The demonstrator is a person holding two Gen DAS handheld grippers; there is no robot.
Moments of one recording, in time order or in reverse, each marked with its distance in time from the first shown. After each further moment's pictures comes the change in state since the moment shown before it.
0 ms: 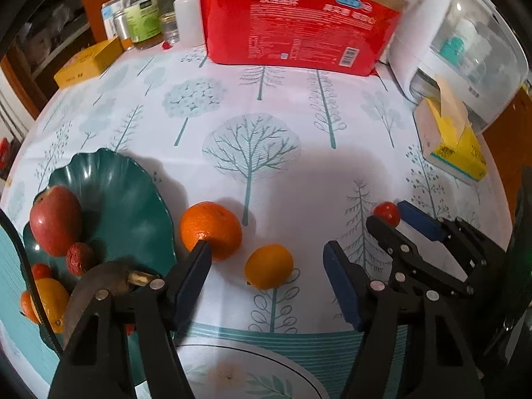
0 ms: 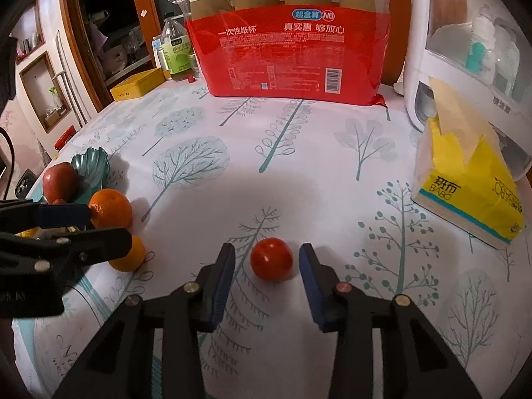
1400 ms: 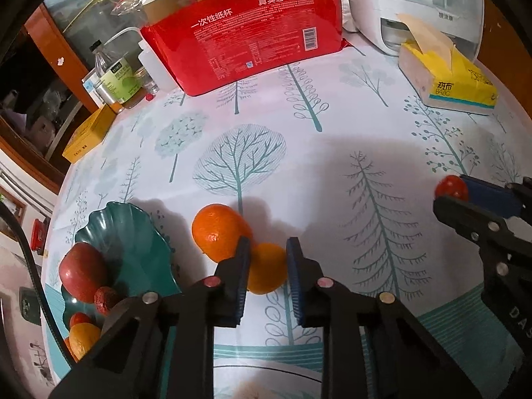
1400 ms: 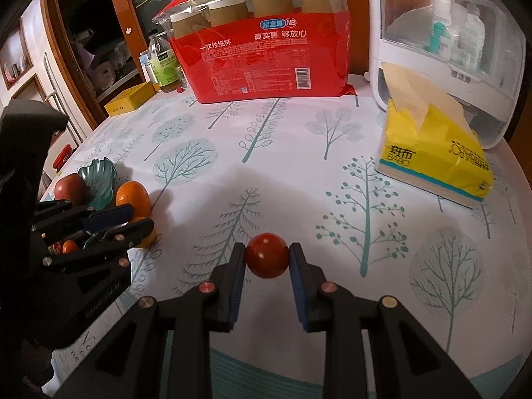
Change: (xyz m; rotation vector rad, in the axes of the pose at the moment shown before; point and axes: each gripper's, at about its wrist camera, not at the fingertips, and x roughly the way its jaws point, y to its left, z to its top) left arm 0.012 -0.042 -0.018 0.296 -0.086 0.207; right arm -0.041 -0.015 -0.019 0.102 -0.003 0.000
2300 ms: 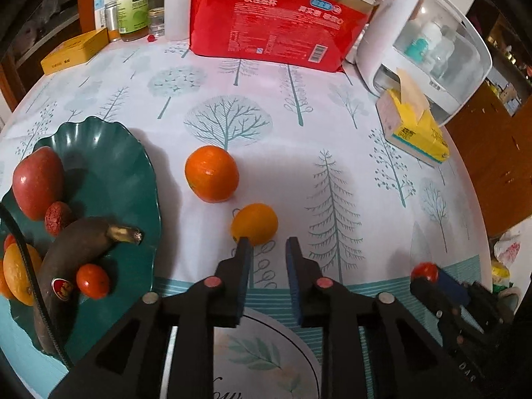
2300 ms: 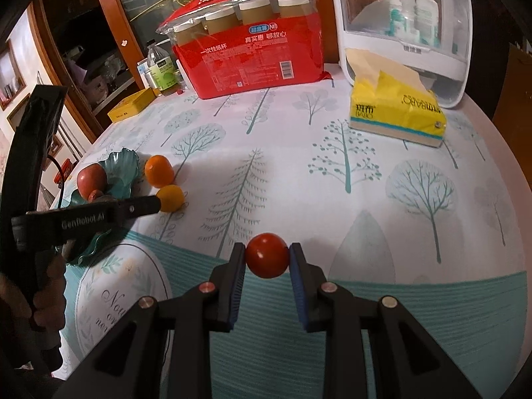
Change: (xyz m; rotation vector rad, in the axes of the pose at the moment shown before) left arm -0.018 0.047 -0.035 -0.323 0.026 -0.365; right arm -0.057 0.012 -0.056 0.100 -0.003 -0.010
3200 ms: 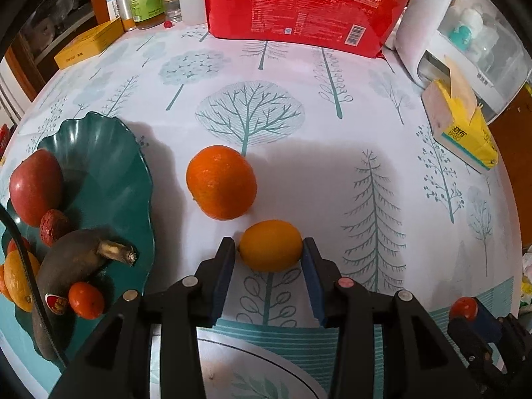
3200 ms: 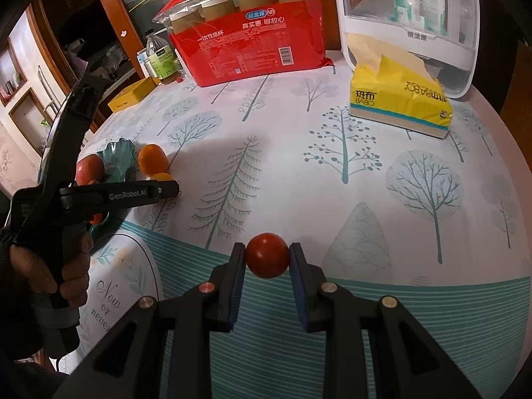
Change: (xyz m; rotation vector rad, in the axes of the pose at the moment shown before) left arm 0.044 -0.003 0.018 -0.022 0.052 0.166; right arm 0.009 -0.012 0.001 -0.011 0.056 0.021
